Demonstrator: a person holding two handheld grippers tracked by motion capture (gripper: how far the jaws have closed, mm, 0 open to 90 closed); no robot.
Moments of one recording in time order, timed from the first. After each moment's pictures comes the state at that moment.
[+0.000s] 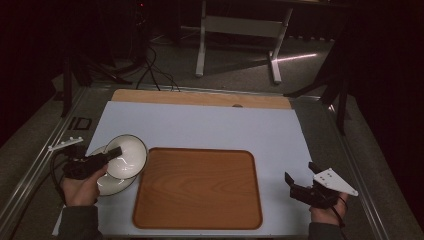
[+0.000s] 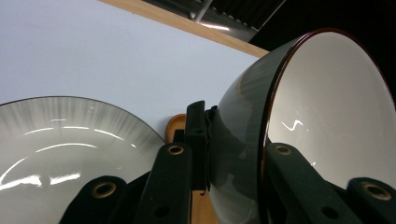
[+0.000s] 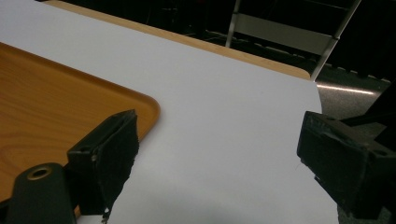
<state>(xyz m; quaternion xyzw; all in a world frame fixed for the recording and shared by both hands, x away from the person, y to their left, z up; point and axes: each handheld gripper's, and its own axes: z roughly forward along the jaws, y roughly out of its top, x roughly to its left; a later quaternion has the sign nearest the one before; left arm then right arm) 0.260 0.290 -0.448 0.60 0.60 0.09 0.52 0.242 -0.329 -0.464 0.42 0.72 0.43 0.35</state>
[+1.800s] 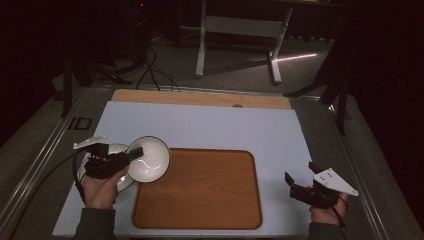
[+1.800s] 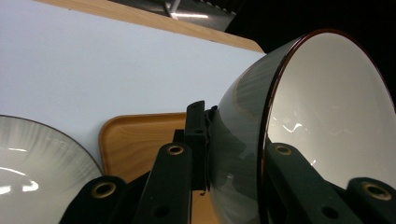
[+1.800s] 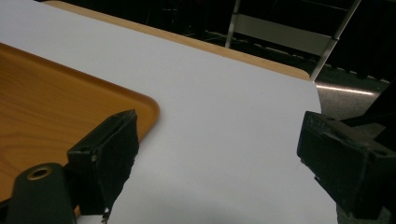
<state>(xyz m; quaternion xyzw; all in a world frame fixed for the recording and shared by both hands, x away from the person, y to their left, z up) 0.258 0.231 -0.427 0.64 0.56 0.08 0.52 0.243 -0.329 -0.464 0.42 0.72 0.43 0.35</state>
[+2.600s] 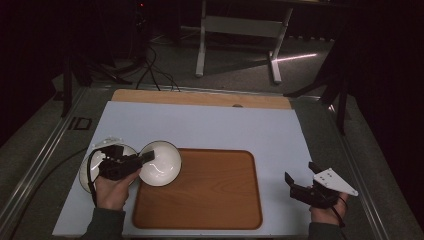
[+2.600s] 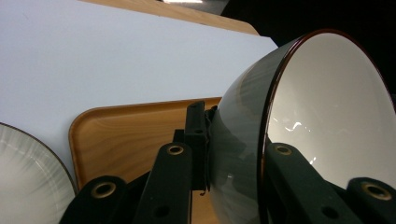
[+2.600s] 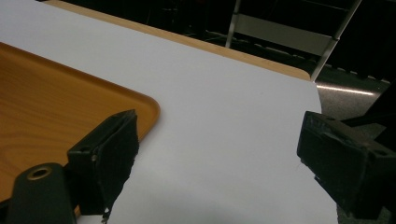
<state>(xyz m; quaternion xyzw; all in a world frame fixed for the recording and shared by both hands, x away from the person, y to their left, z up) 0.263 0.206 -0.434 0.66 0.55 0.07 0.51 0.243 -0.329 -0.464 0.42 0.72 0.43 0.35</state>
